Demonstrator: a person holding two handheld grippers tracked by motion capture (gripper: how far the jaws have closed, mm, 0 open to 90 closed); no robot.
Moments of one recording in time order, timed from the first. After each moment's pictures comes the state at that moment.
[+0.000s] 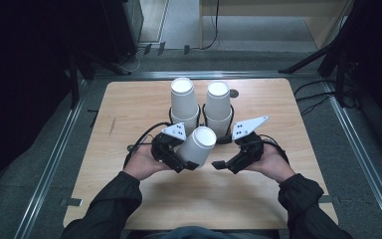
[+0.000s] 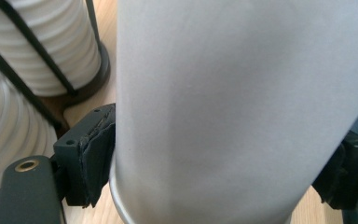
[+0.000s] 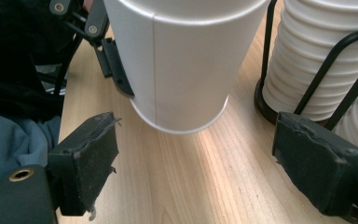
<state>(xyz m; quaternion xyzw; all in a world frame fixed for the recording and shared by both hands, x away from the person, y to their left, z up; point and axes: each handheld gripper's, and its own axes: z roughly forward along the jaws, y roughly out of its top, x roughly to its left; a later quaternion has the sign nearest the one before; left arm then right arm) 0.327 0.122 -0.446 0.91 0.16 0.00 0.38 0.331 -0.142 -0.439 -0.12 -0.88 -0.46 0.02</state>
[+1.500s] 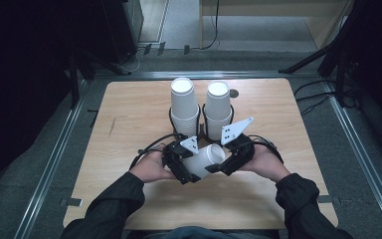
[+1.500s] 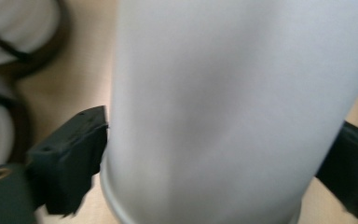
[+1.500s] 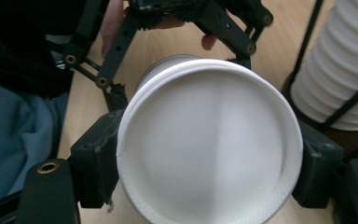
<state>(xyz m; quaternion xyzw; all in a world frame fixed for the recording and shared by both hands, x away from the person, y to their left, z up) 0.321 0.095 -0.471 0.94 0.13 0.01 0.30 0.332 -0.121 -0.445 -0.07 -0.90 -0.43 0.03</state>
